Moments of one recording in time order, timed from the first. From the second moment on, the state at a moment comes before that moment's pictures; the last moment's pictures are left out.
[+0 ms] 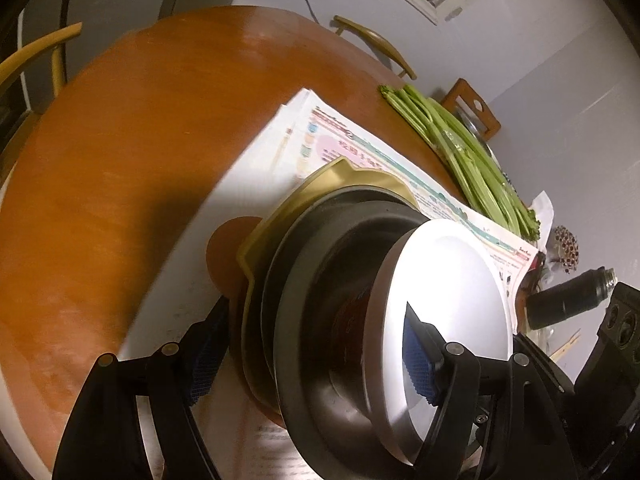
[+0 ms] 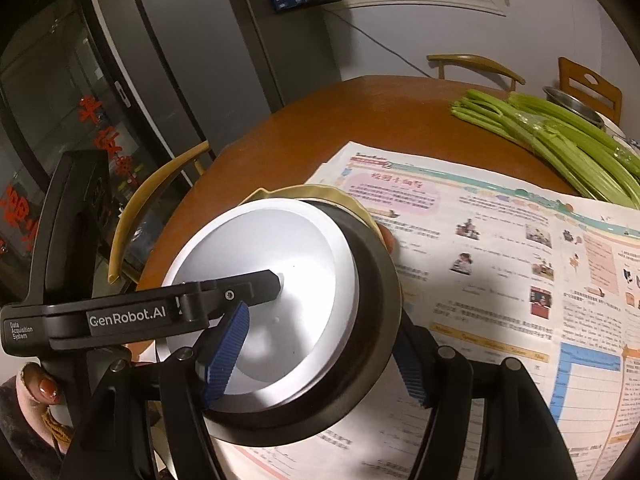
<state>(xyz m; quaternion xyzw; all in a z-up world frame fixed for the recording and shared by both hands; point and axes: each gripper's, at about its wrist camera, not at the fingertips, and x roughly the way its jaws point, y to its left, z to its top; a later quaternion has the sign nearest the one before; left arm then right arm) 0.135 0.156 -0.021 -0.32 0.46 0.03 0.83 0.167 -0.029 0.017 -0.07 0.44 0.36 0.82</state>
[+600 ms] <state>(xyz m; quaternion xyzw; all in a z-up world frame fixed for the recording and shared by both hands) 0.189 0.080 -0.022 -0.29 0.47 -0.01 0.83 0.200 -0.108 0.018 -0.04 0.44 0.31 0.84</state>
